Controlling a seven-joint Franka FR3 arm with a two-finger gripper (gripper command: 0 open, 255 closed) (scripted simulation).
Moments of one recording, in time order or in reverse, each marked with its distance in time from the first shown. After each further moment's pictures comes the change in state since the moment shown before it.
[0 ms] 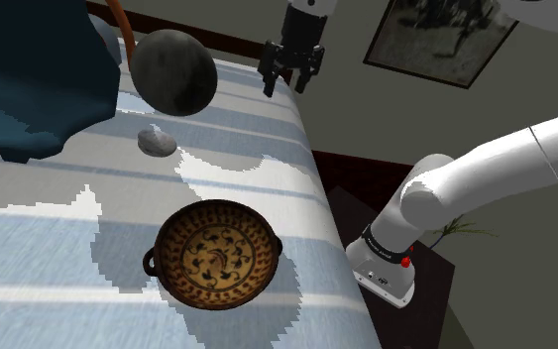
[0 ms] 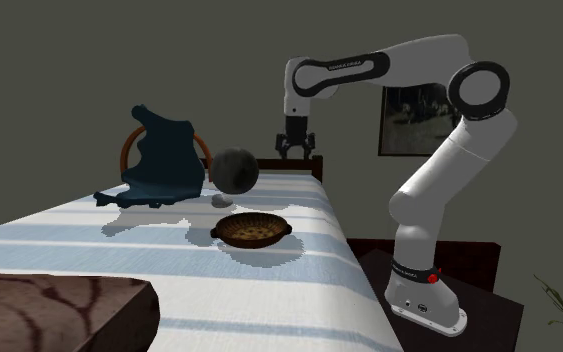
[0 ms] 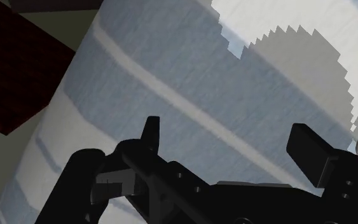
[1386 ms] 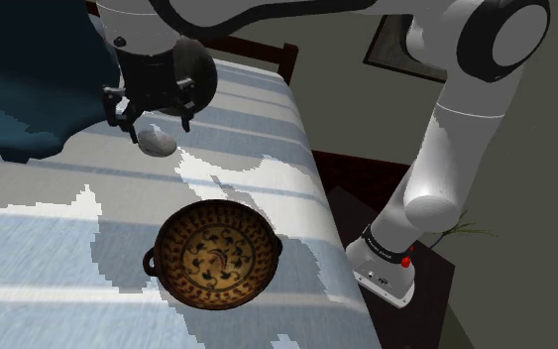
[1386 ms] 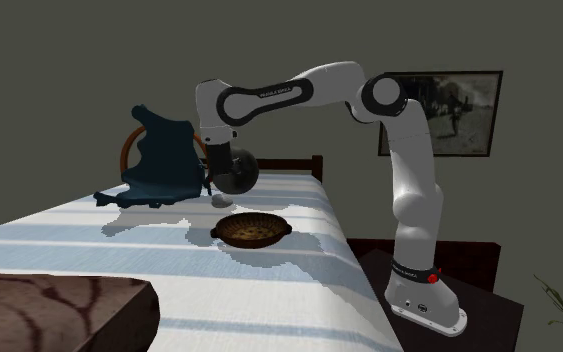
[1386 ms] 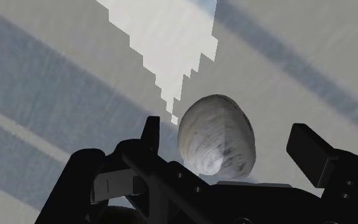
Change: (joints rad) arm 0.129 0.795 0.363 0.580 -0.358 0.035 0.642
